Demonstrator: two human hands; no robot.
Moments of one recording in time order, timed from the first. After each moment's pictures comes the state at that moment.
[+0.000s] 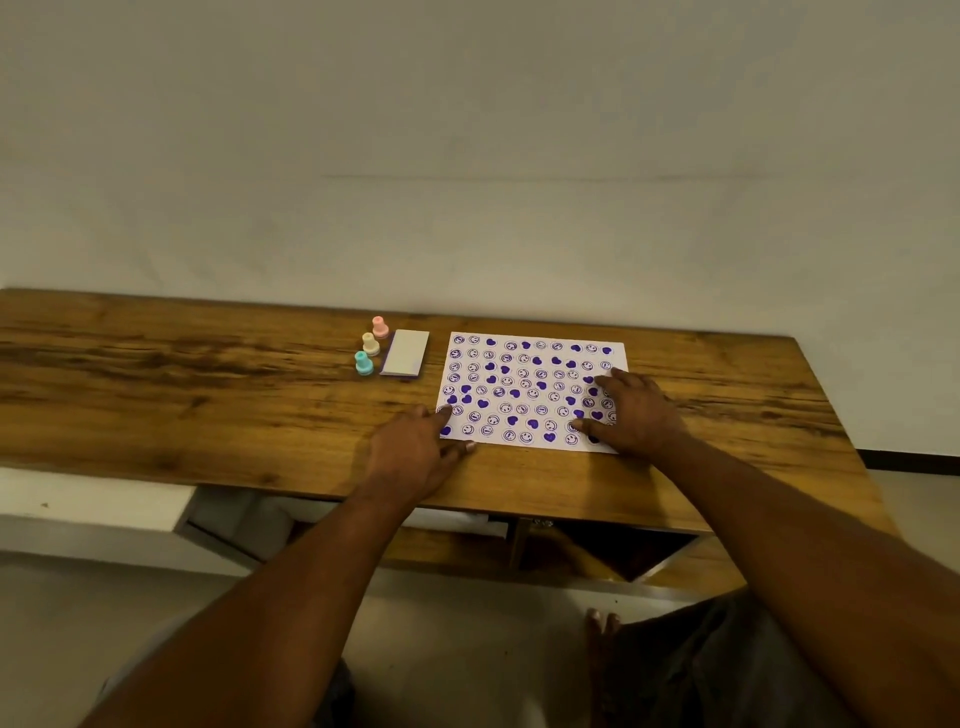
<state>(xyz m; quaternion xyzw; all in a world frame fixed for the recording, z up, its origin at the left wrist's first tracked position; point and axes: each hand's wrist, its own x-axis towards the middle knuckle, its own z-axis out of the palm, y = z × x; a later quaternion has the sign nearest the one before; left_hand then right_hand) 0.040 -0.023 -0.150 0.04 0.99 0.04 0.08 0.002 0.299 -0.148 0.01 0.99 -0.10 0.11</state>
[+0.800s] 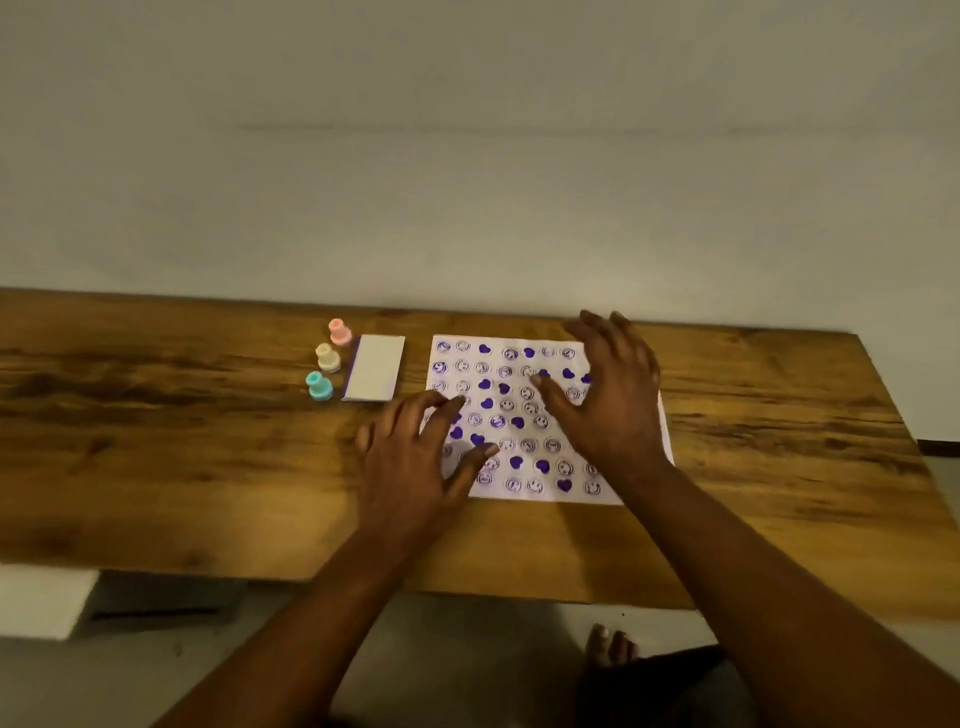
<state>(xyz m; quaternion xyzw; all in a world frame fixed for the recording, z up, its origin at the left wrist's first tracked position) -0.008 -0.005 -0.185 0.07 0.97 0.17 -0.14 -0.053 0.229 -0.150 0.00 0.96 -0.23 -0.18</state>
